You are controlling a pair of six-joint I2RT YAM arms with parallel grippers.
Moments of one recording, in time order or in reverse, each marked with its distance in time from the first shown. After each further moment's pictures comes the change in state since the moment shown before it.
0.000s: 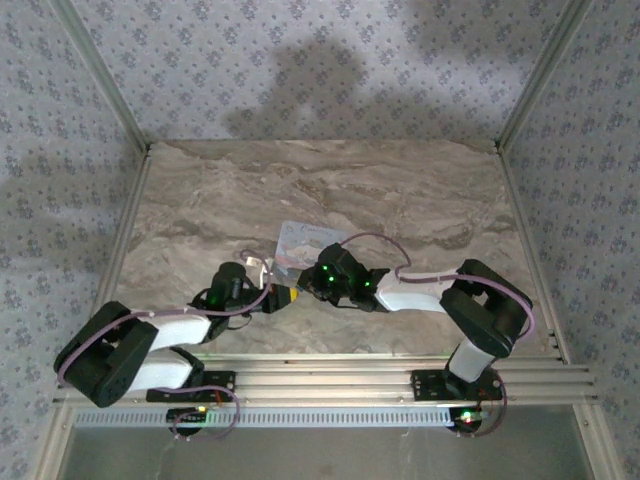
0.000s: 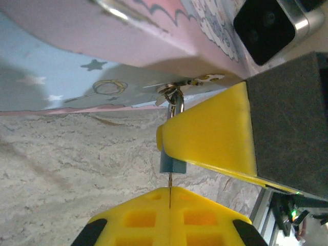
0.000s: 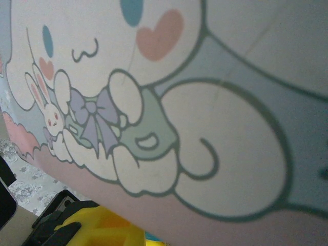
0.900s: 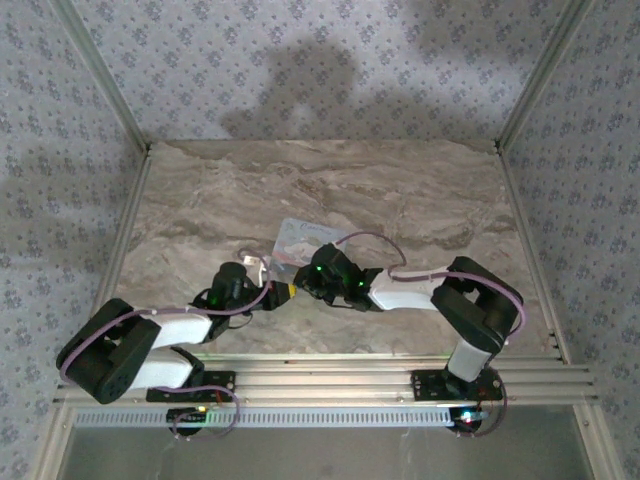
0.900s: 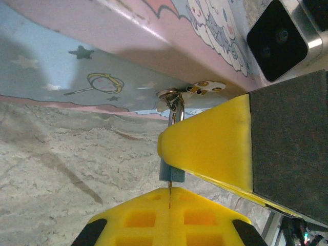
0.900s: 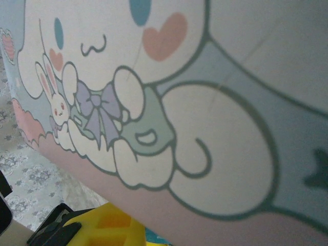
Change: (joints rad) left arm -0.014 0.015 0.000 0.028 -0.092 -0.034; right arm 0.023 0.054 0.040 0.016 0.064 0.011
